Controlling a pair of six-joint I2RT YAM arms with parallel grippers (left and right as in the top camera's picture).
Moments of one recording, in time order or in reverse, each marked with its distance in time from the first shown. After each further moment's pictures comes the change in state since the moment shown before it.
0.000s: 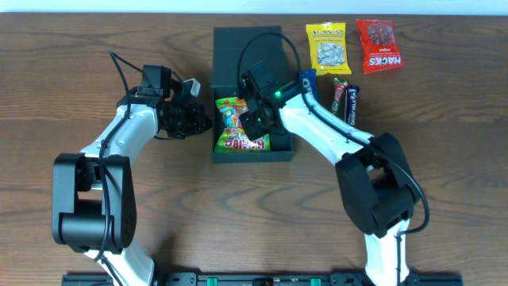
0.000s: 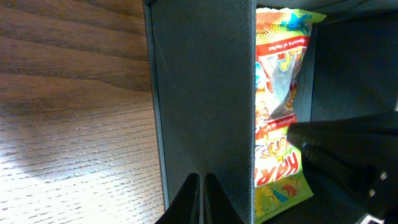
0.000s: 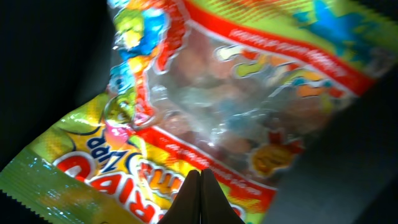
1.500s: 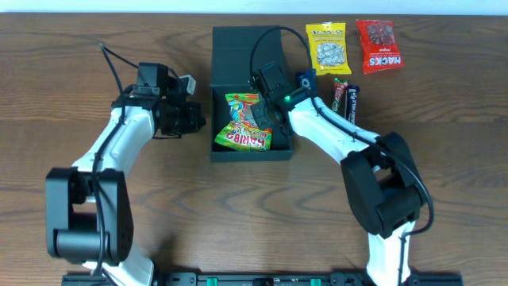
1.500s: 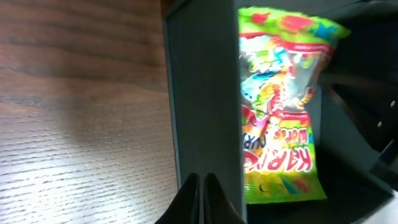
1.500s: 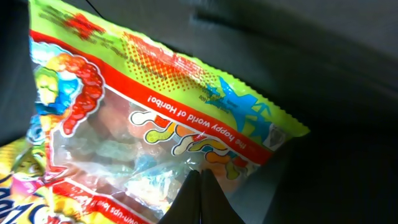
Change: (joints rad) left arm 0.001 -0.062 0.002 -0.039 -0.090 0.017; right arm -0.049 -0.024 -0.100 0.212 0.215 0.015
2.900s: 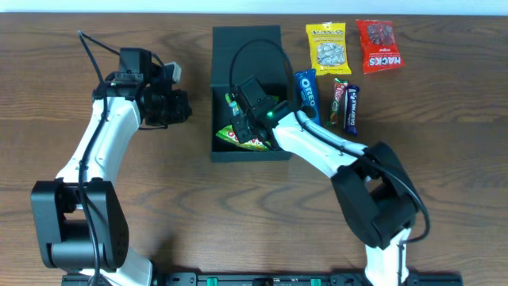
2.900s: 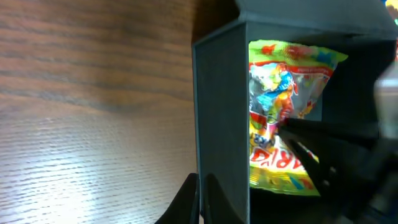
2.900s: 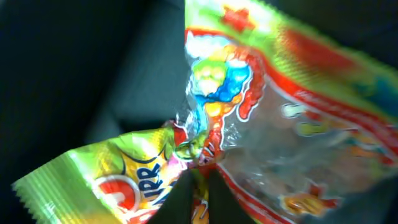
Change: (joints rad) left arm 0.056 -0.048 0.124 -0.164 -0.061 0.046; right arm 0.120 -0.024 -0.047 0.062 -0.060 0.081
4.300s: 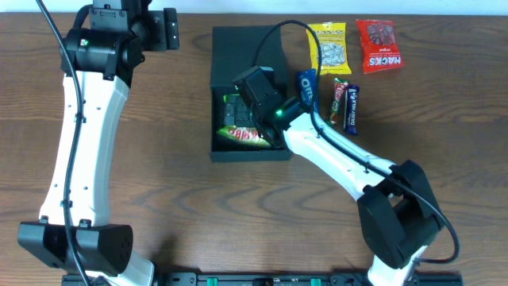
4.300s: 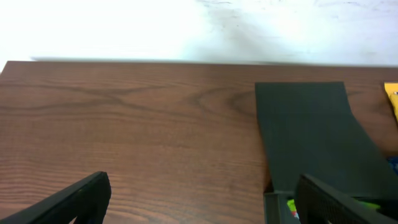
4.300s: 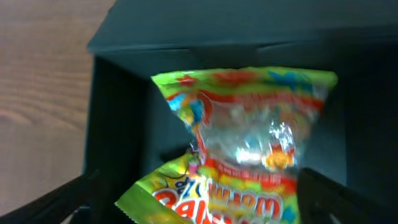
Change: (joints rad) left arm -0.087 -0.011 0.649 -0.191 -0.581 0.072; right arm 0.009 -0.156 0.010 -0.032 0.100 0.417
